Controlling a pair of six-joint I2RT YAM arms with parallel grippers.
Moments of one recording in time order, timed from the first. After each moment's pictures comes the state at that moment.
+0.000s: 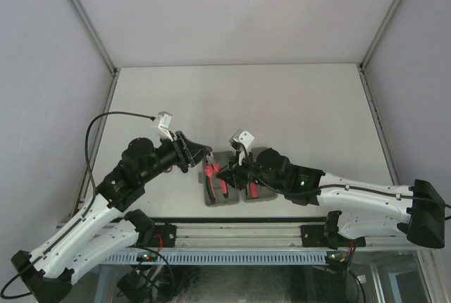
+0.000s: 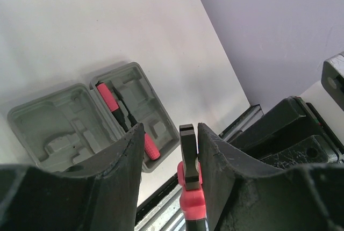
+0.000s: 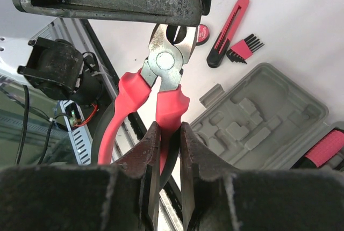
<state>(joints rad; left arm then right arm) -0.68 0.66 0.68 -0.23 0.12 -0.73 1.19 1.11 0.76 0.04 0.05 0.36</state>
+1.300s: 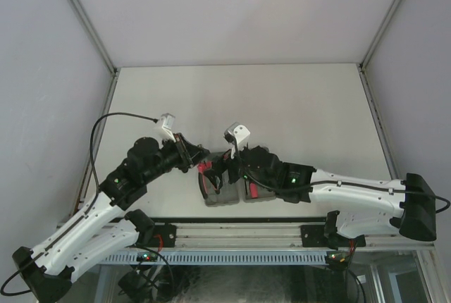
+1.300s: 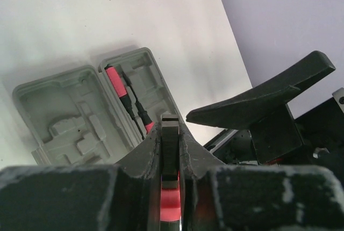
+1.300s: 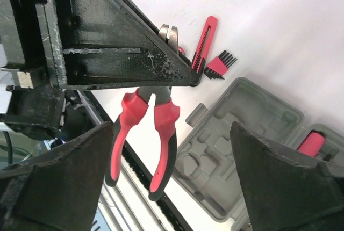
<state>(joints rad) -0.69 0.68 0.67 -0.28 0.10 -0.77 1.23 1.20 0.89 -0.02 0.25 0.38</state>
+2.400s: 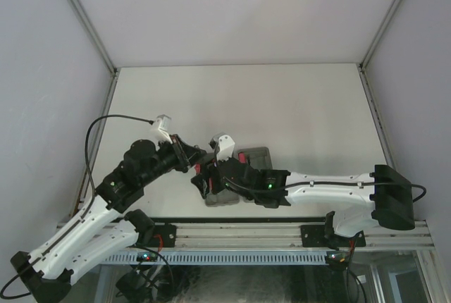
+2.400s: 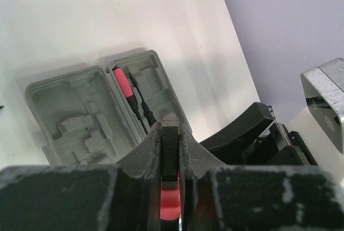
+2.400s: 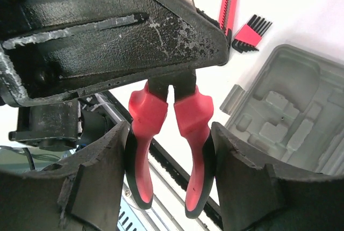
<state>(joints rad) -0.69 0.64 0.67 -0.32 0.05 -0.77 1.33 1.40 0.96 -0.01 0.36 0.64</state>
